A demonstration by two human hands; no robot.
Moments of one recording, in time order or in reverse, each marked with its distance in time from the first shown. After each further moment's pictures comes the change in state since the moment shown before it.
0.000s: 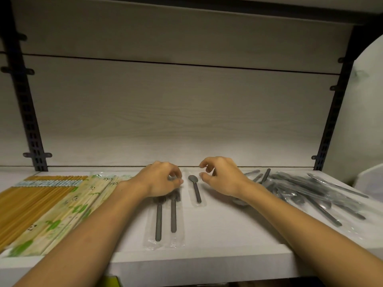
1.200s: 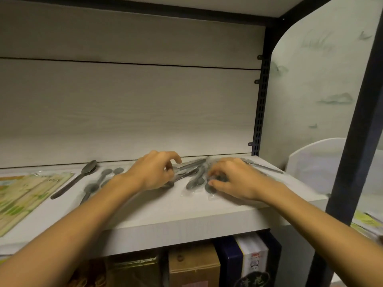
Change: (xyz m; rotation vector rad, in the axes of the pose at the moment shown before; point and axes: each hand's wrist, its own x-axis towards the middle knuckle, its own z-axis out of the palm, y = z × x) left_hand 0.003 0.161 0.030 -0.025 0.118 0.193; right_hand -0.135 0.110 -0.112 -0.238 -0.044 -0.123
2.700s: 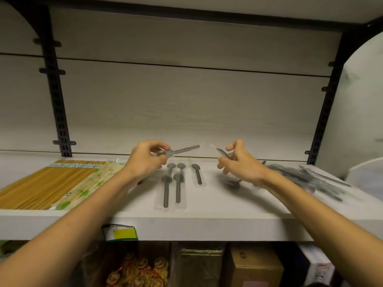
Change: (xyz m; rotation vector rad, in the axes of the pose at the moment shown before) left_hand -0.089 -0.137 -0.065 -0.652 0.413 -0.418; right_hand 0.098 -0.119 0.037 0.659 0.025 0.266
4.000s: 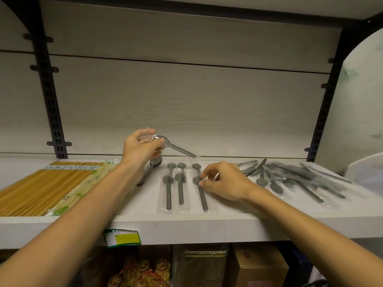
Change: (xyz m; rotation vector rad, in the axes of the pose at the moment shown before) left_hand 0.016 0.008 -0.001 -0.525 0.194 -0.169; right_hand -0.015 -0.008 0.044 -0.287 -0.082 -0.089
